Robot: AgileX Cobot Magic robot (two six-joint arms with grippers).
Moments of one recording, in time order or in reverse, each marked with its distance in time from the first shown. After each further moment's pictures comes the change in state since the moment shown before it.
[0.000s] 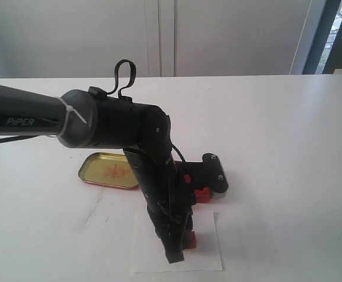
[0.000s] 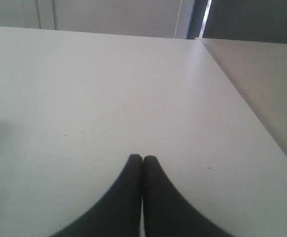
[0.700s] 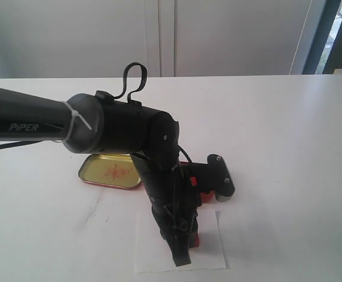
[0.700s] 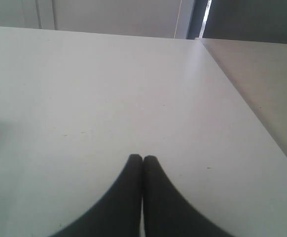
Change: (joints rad) left arm -0.032 0.002 -0.002 0.075 -0.030 -0.100; right arm 0.000 0.000 0.000 0.000 0.000 0.000
